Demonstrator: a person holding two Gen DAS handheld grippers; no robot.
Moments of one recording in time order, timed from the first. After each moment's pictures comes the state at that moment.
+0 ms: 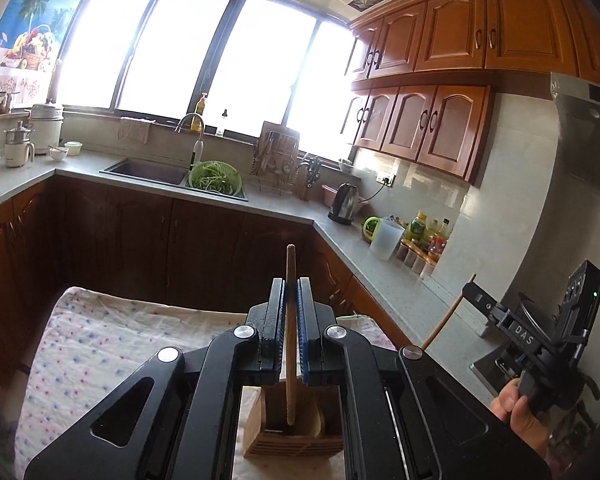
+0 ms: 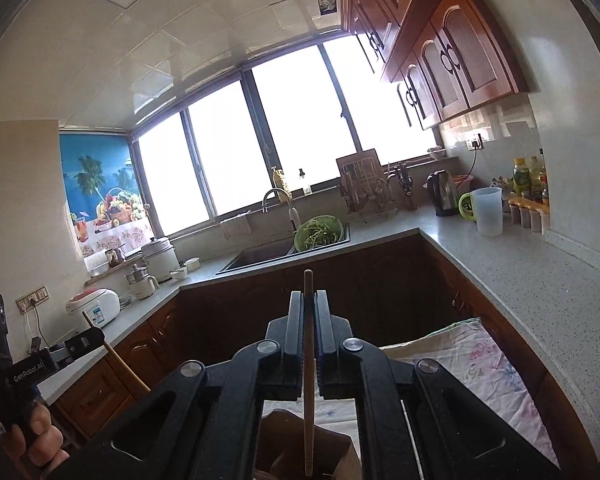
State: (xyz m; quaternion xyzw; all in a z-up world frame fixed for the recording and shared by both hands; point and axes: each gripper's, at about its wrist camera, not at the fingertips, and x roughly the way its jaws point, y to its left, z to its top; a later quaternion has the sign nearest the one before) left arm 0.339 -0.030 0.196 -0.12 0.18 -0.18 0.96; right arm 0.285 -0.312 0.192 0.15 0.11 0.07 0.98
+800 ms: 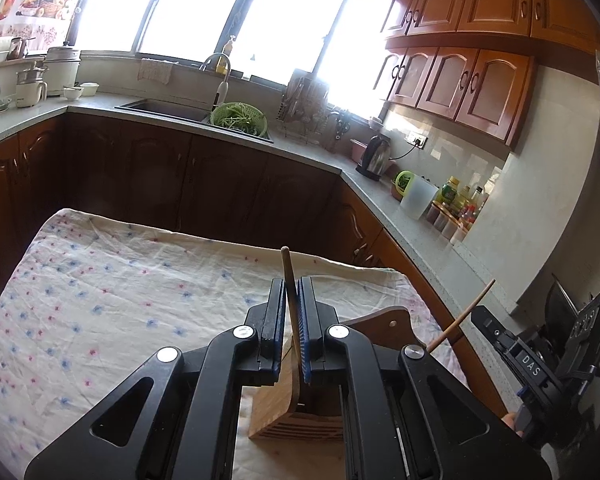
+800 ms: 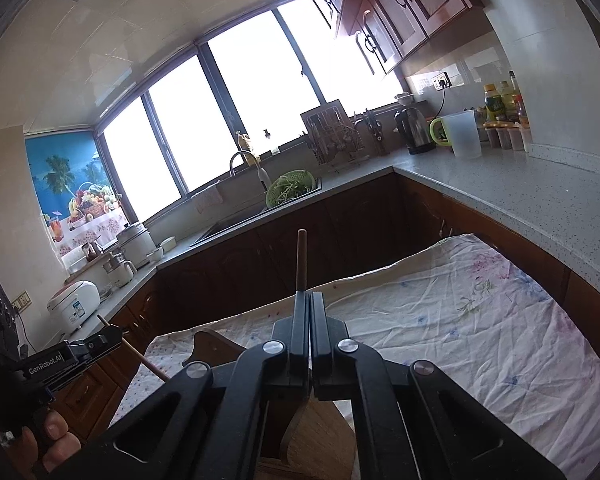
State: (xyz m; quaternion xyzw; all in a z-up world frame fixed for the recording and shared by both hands) left arm 0.382 -0.048 0.088 -0.14 0.26 -0.15 0.94; right arm 0.318 -0.322 0.070 0.20 0.16 0.04 0.96
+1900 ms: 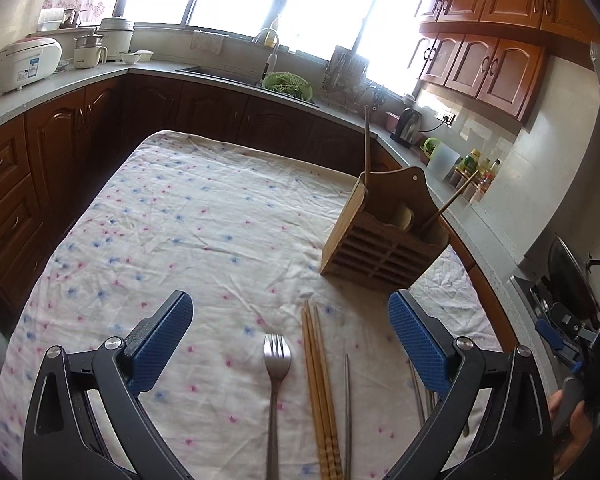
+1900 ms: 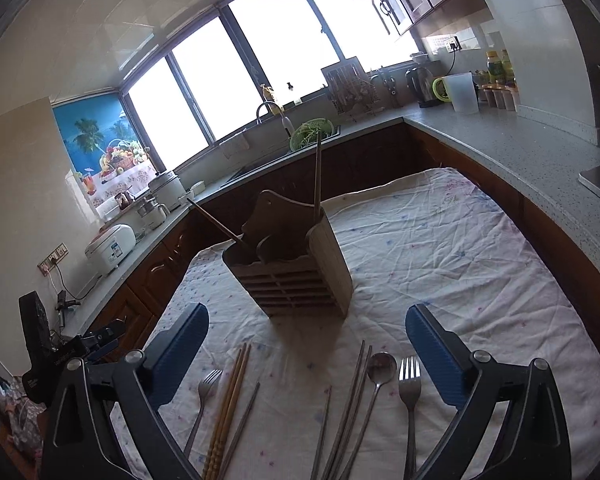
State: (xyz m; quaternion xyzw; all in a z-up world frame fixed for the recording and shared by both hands) left arm 0.187 0.037 0.038 -0.14 0.32 -0.10 0.93; right arm 0.138 -0.331 0.057 0.20 0.25 0.10 0.94
